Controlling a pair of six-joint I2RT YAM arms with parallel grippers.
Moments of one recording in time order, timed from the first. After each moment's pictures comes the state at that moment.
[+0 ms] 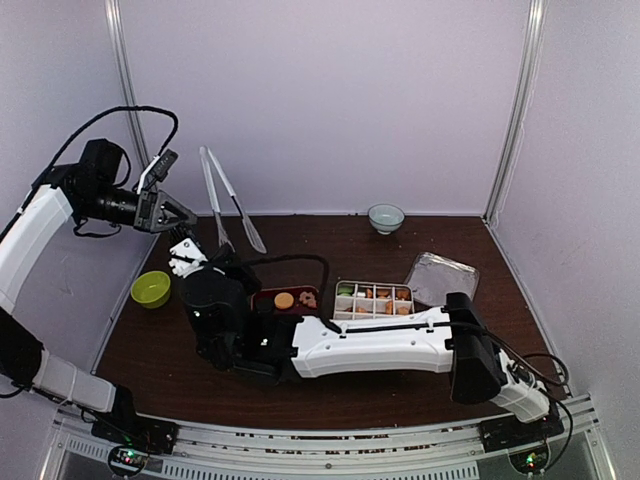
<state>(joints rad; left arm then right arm) -0.08 1.32 1.47 -1.08 0.99 0.20 1.43 2.41 2.21 0.27 1.30 -0.51</state>
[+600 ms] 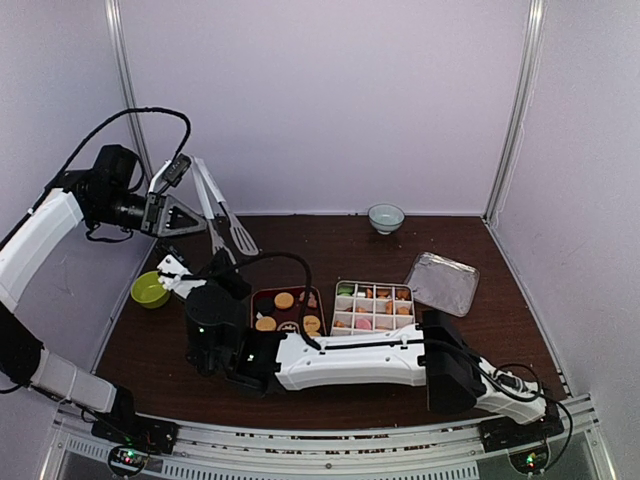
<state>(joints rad) -0.15 1.33 1.41 -1.01 1.13 0.15 1.44 2.55 2.33 0.56 1.35 -1.01</state>
